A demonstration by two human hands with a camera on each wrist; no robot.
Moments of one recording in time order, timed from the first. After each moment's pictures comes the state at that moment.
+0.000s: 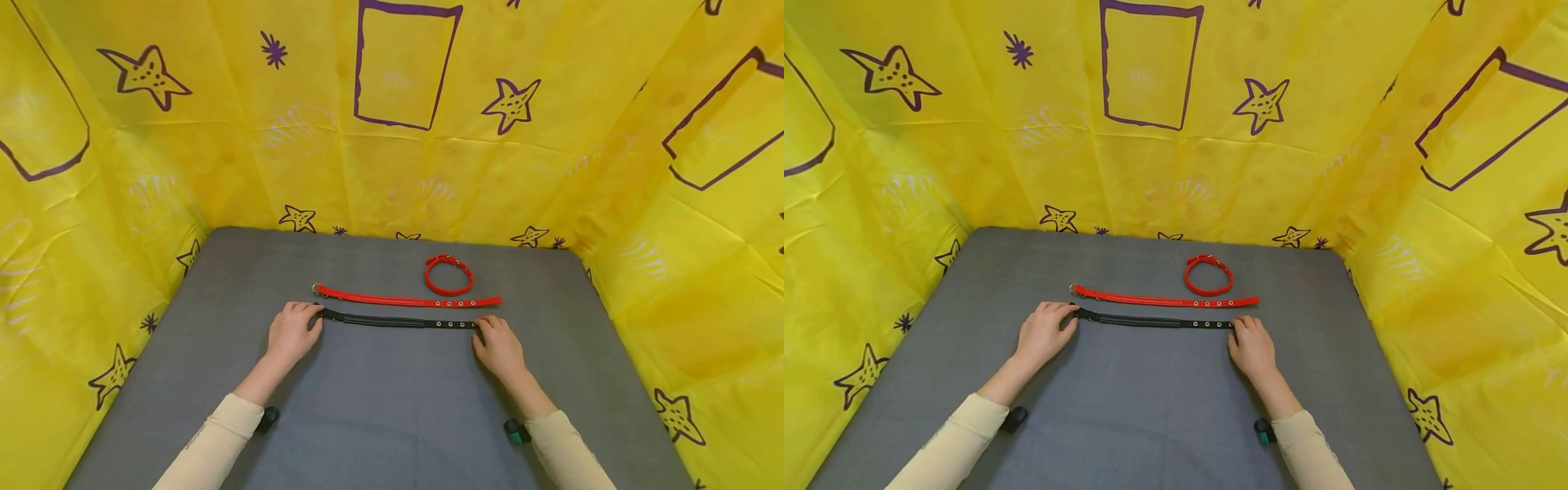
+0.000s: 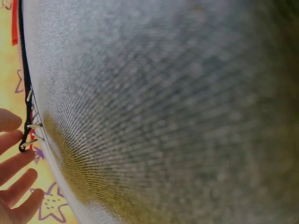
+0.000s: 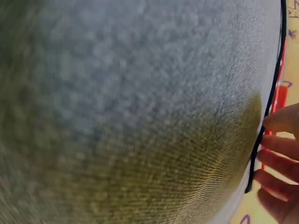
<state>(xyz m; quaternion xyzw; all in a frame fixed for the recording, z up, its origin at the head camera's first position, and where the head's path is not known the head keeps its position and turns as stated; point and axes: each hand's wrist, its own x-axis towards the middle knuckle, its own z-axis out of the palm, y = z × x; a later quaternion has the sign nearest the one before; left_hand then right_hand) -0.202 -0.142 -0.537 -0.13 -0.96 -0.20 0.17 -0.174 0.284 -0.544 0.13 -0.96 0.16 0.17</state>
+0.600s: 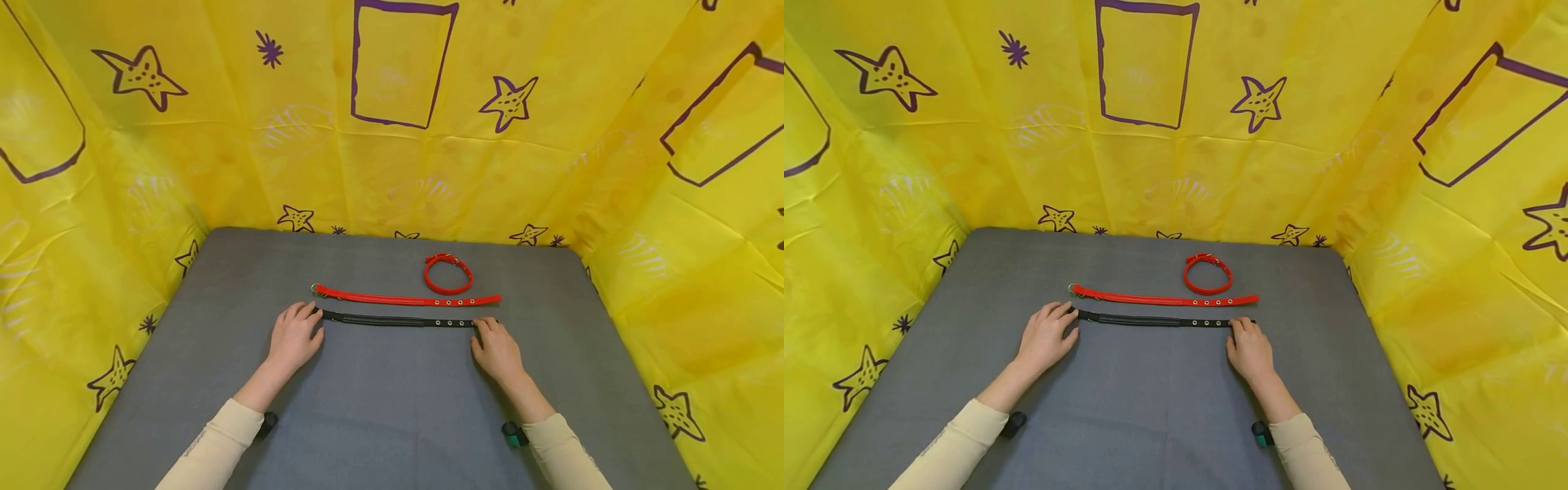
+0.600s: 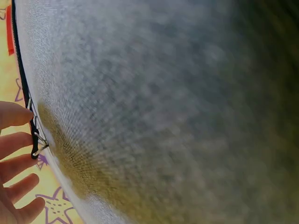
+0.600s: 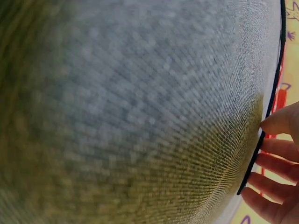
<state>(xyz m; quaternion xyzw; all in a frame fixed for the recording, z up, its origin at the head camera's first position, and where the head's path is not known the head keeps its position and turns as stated) -0.191 -0.138 -0.538 -0.17 -0.96 -0.15 0.14 -0.166 0.280 -0.547 0.11 -0.97 0.16 0.16</state>
